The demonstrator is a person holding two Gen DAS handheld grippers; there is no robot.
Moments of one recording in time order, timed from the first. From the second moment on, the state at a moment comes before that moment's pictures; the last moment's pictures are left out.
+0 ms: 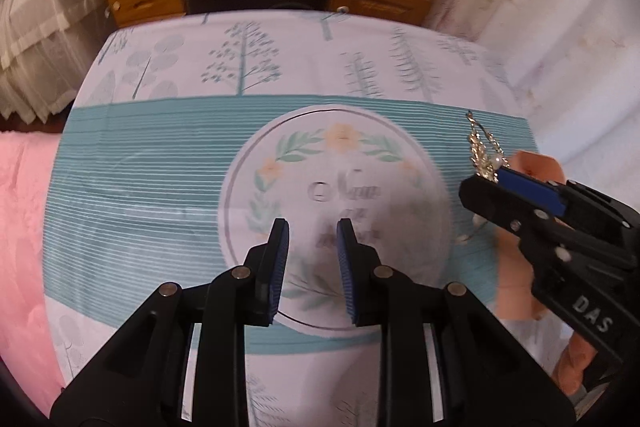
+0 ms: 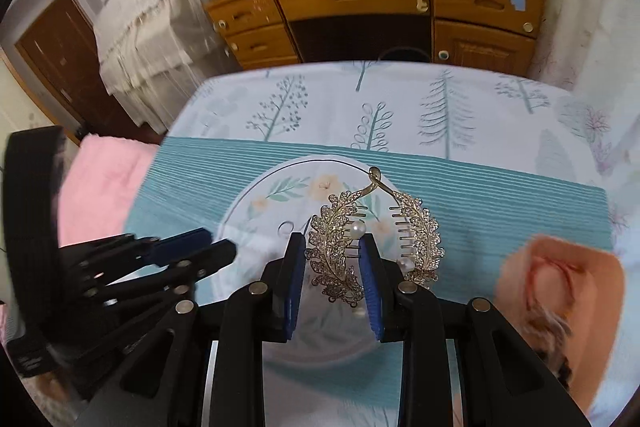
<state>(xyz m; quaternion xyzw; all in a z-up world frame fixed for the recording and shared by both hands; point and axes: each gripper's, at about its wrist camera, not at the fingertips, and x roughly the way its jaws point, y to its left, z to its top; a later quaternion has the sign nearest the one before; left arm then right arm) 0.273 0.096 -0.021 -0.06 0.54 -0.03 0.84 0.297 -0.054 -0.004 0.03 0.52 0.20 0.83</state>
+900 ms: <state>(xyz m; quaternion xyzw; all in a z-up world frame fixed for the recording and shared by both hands) 0.252 -0.086 -0.004 0.01 0.53 -0.11 0.84 0.243 -0.295 -0.018 0.14 0.54 0.10 0.82</state>
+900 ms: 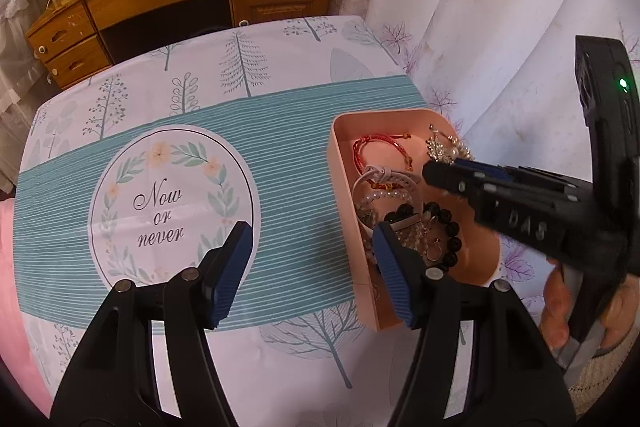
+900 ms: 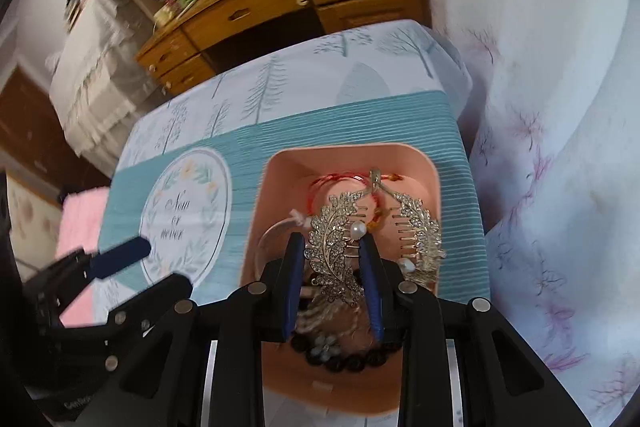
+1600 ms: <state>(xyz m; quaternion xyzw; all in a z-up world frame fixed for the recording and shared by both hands) 0.249 -0.079 -0.006 0.00 0.53 -0.11 0.84 0.225 -0.290 0.037 0.16 0.47 0.12 0.86</state>
